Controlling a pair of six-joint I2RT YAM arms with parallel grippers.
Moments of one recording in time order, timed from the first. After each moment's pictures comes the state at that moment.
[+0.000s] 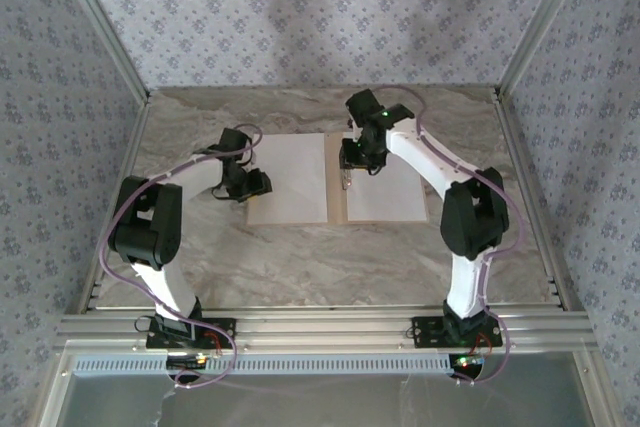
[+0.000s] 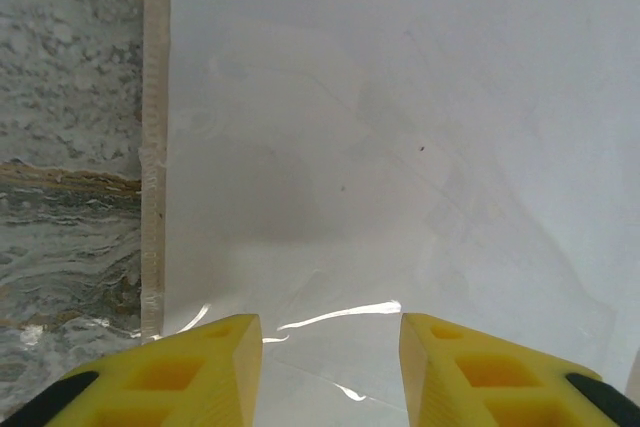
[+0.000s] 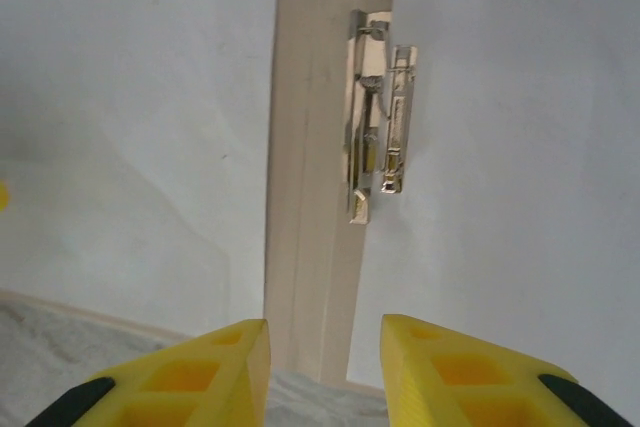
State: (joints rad) left arm -0.27 1.78 1.12 -0.56 0.27 -0.49; right arm 0.50 1.89 1.68 -0.97 -0.14 0.42
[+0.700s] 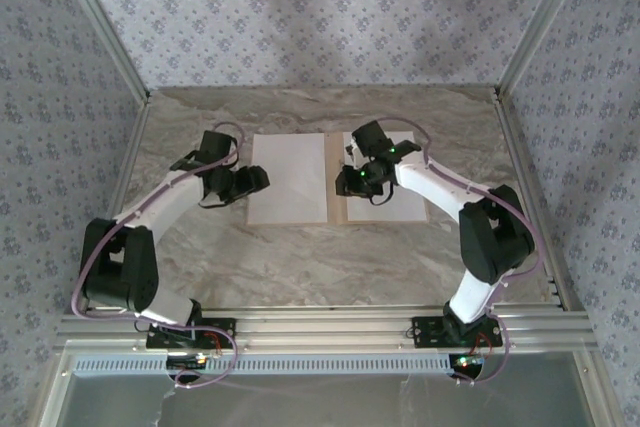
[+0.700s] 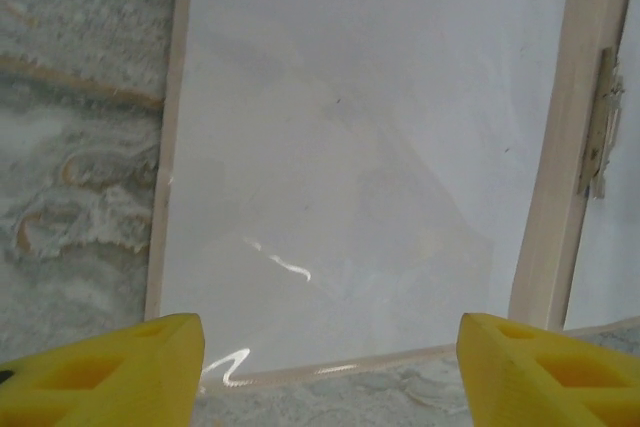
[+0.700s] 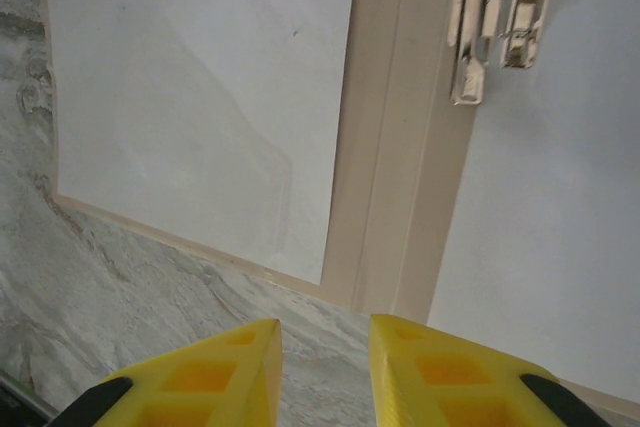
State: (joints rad) left arm -0.27 1.47 0.96 -0.55 0.28 -0.58; right arm 0.55 1.71 1.26 -0.65 -0.31 0.49
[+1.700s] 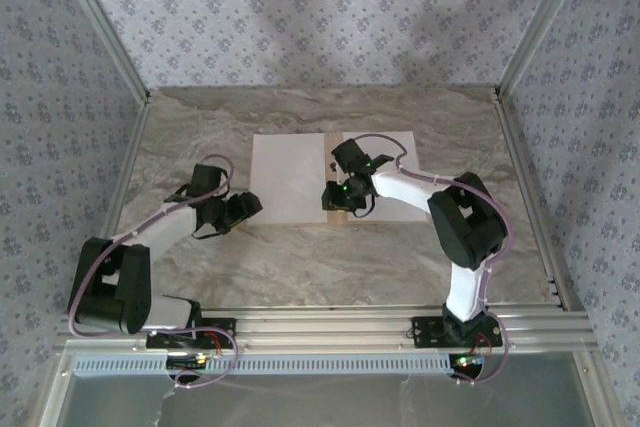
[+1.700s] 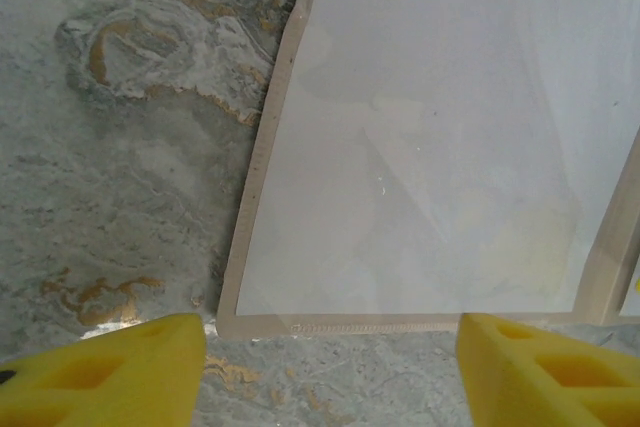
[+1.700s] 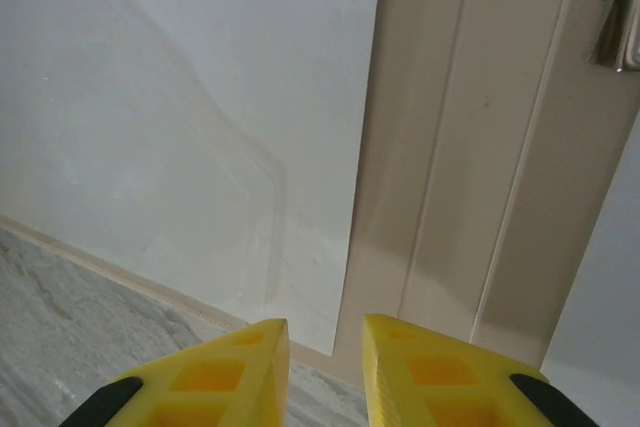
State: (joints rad) left arm -0.22 1.37 0.66 -0.35 0.34 -0.69; right arm 0.63 1.87 1.23 -0.52 -0.29 0.55
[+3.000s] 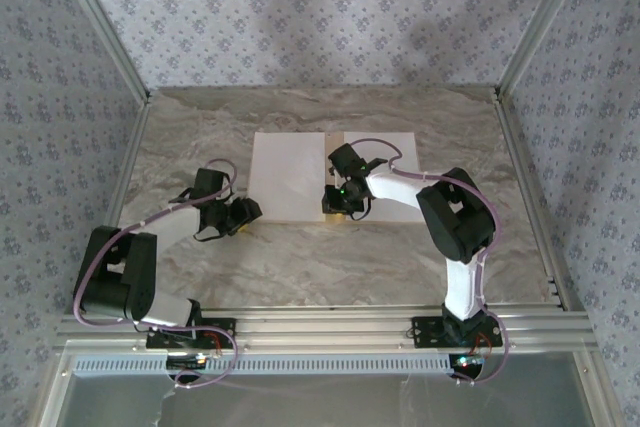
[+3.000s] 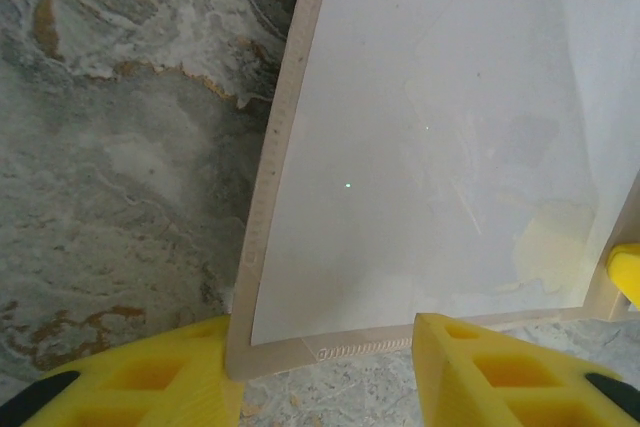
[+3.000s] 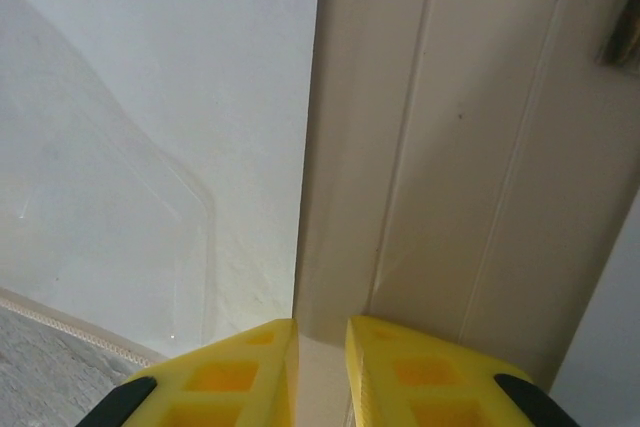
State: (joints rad) left arm -0.22 1.43 0.62 -0.26 0.39 -0.69; right arm 0.63 1.94 1.23 -0.47 -0.27 0.56
